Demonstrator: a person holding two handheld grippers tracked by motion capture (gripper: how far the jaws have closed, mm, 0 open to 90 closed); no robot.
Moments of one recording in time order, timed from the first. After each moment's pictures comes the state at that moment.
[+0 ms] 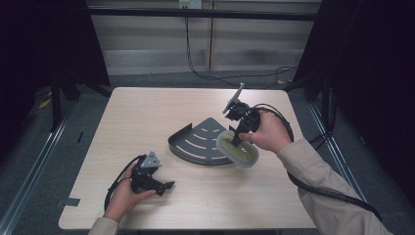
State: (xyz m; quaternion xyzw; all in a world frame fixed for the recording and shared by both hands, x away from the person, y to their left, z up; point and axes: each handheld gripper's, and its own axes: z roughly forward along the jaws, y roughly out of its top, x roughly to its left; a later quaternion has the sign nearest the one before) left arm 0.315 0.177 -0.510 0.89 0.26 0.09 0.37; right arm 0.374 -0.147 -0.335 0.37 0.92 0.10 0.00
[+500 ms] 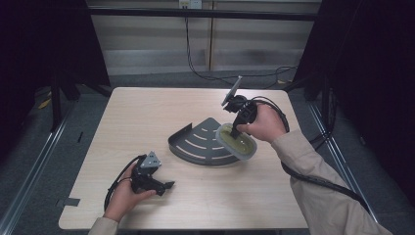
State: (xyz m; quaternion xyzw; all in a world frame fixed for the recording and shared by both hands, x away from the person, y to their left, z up) left arm 0.315 0.177 -0.510 0.89 0.26 0.09 0.37; right arm 0.401 -0.147 -0.336 0.39 0.92 0.09 0.01
